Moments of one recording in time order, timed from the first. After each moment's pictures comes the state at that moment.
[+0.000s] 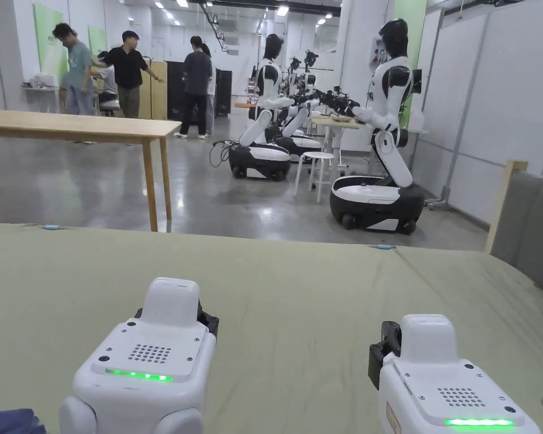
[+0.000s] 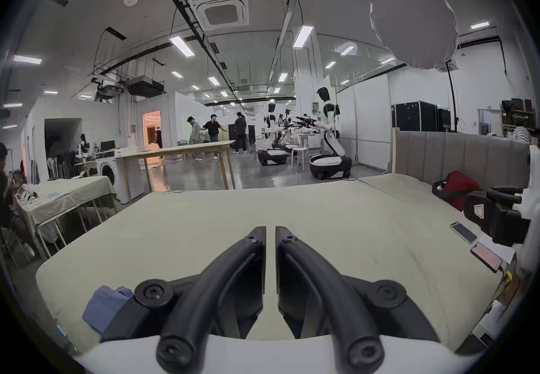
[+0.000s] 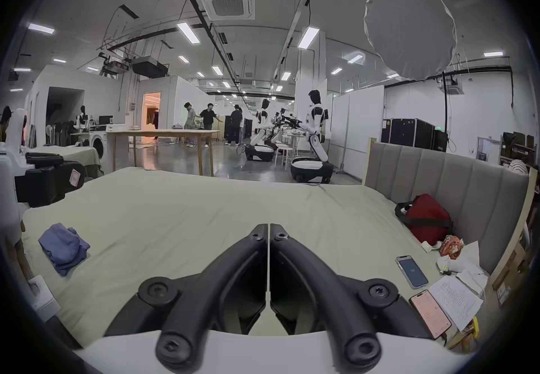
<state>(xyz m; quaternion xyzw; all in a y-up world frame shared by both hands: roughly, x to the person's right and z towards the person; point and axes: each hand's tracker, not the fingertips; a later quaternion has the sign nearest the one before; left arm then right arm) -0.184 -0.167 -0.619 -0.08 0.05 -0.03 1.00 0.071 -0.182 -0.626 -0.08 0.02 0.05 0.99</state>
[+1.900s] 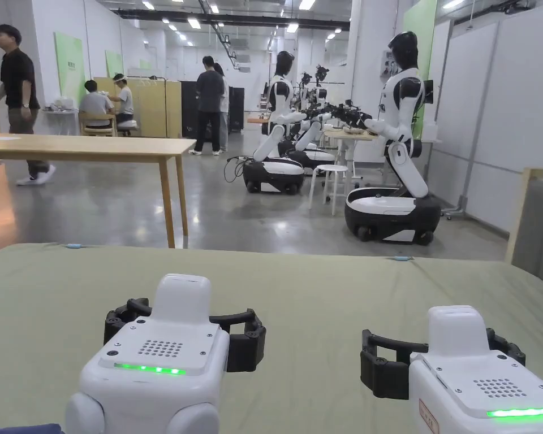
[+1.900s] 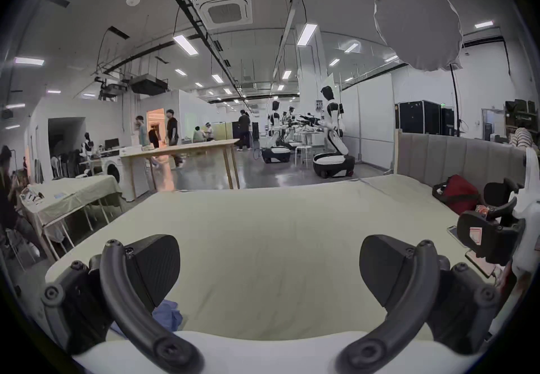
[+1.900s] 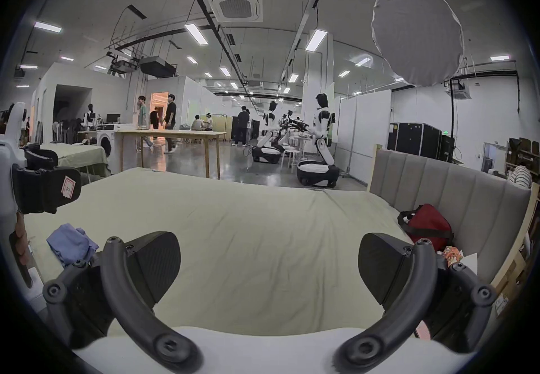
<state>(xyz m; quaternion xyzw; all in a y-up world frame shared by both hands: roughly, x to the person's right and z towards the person) -0.187 -0.131 -0.595 -0.09 0.05 -0.02 0.99 0.077 -0.154 -0.616 -0.08 0.05 0.06 0.99</state>
